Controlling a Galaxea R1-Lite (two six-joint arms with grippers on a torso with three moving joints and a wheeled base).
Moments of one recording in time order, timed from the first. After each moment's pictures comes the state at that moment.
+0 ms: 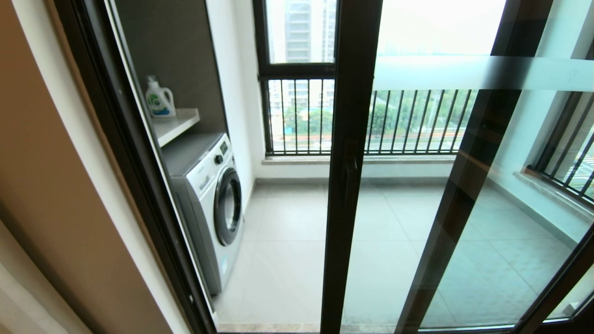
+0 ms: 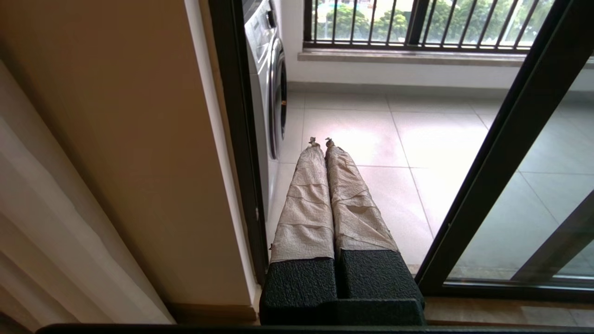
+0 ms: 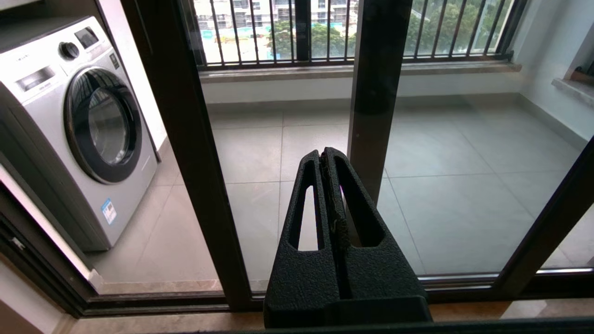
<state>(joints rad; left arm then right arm) 0.00 0.00 -0.02 0.04 0.00 0.00 0.00 0.00 0.00 -0.03 0.01 -0.03</state>
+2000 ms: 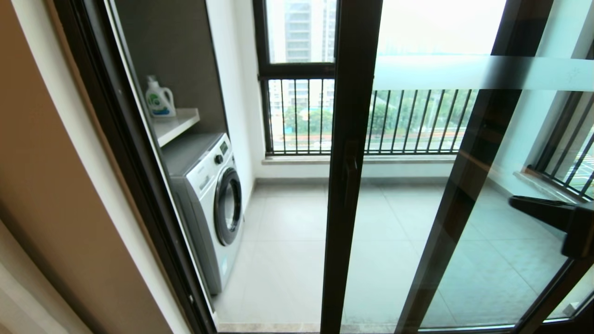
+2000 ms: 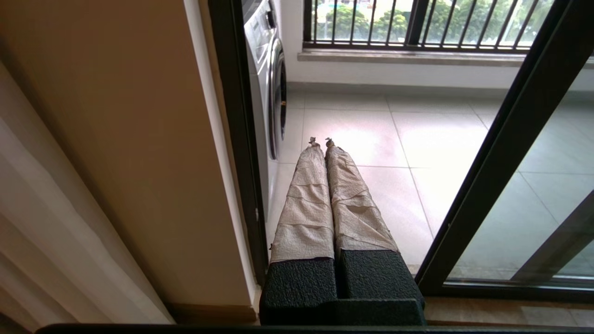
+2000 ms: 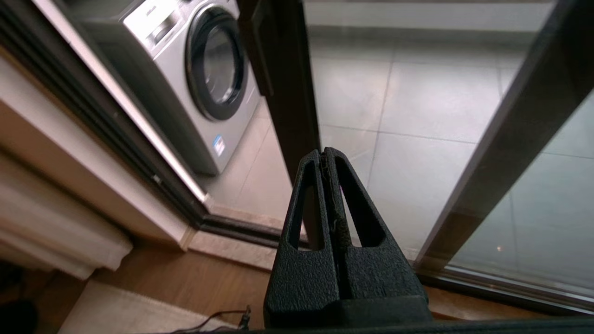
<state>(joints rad) 0.00 0.00 -0.02 0.04 0.00 0.00 0.18 1.09 -0.68 -0.16 0.19 0.07</state>
